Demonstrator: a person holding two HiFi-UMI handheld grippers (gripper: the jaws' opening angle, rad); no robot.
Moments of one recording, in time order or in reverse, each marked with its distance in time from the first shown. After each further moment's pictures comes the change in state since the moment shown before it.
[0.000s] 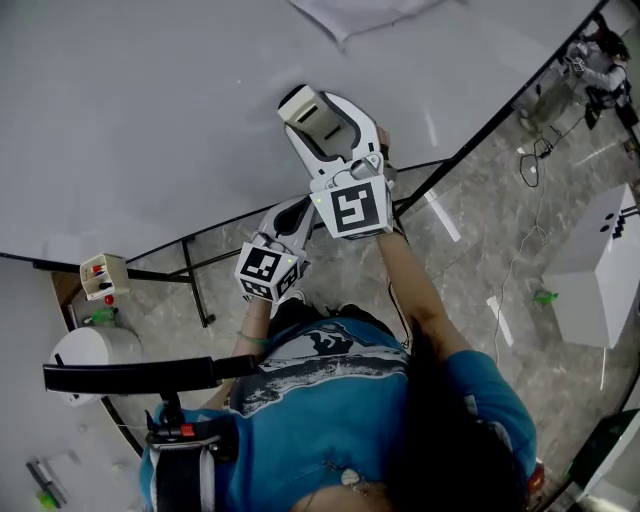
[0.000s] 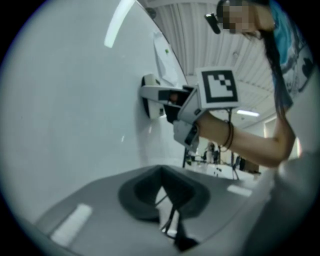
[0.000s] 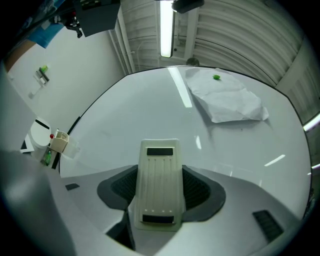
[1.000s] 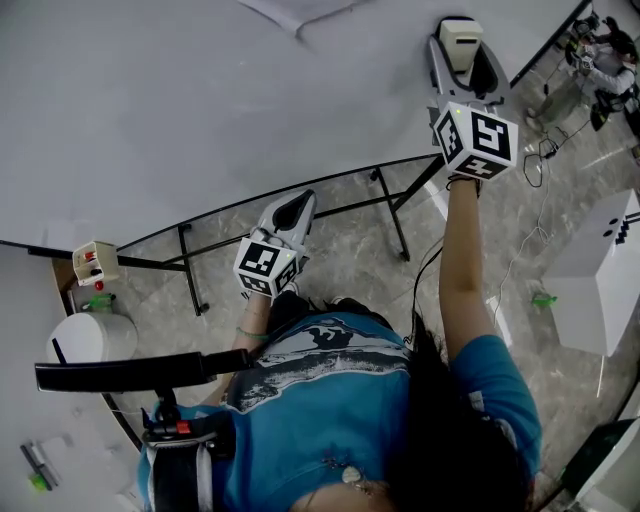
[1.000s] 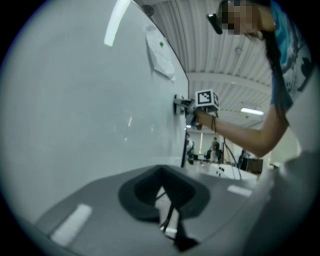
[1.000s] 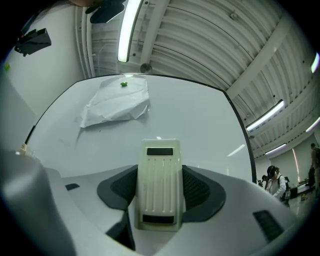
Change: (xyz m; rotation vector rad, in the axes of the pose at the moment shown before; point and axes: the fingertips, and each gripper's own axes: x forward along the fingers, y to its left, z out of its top) left arm 0.037 -0.051 -0.003 -0.006 0.023 0.042; right arm -0.091 -0.282 -0.031 0.173 -0.033 -0.384
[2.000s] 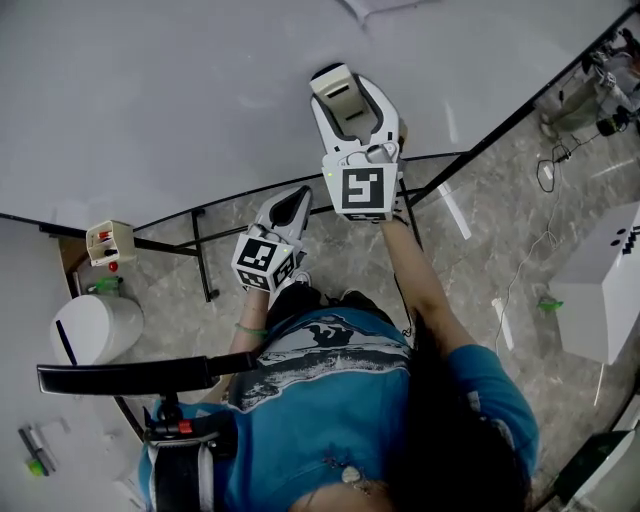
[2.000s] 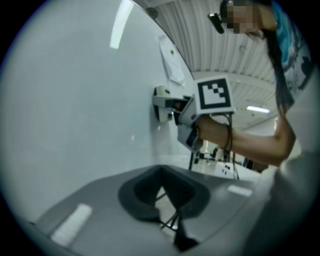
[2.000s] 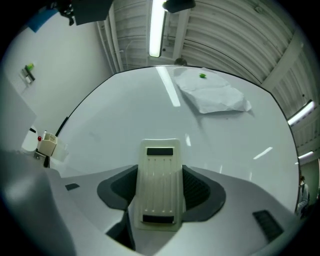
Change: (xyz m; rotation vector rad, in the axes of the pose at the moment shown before) left arm -0.063 0.051 -0.009 -0.010 0.021 0.073; right arm -0.027 0.265 -0.031 -0.108 0.035 0.250
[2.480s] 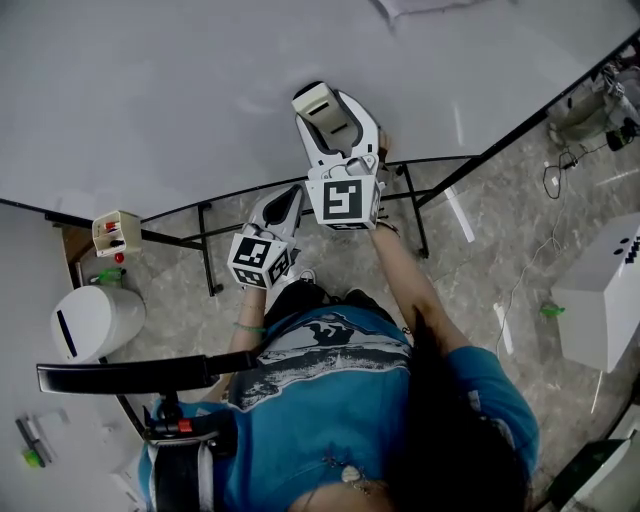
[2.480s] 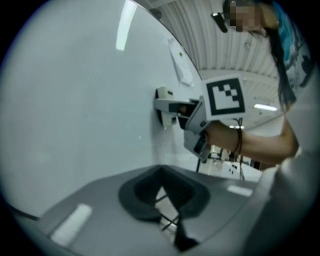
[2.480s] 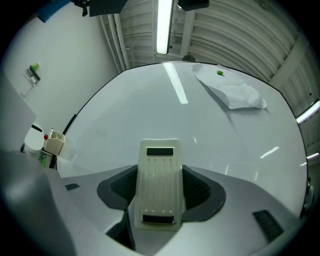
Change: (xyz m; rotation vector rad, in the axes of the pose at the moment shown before) left arm -0.025 0.037 -0.010 -0.010 0.014 0.083; right arm 0.005 0.060 -0.011 -0.023 0.041 0.047
